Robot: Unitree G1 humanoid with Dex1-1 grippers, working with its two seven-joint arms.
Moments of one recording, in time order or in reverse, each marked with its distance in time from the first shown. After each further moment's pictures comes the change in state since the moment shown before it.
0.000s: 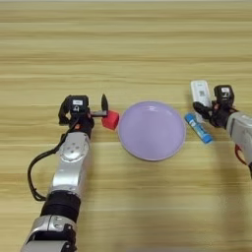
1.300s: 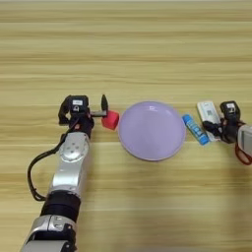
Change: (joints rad) left arm -0.001 0.001 0.001 0.003 0.000 0.000 0.000; right arm -0.048 -0.109 0.075 0.317 -0.046 -0.099 0.118
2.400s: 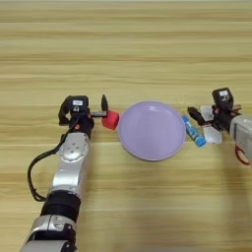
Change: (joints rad) left arm -0.001 0.000 0.000 0.007 0.000 0.000 0.000; right arm 0.080 0.057 0.014 -0.304 0.007 -0.006 -0.038
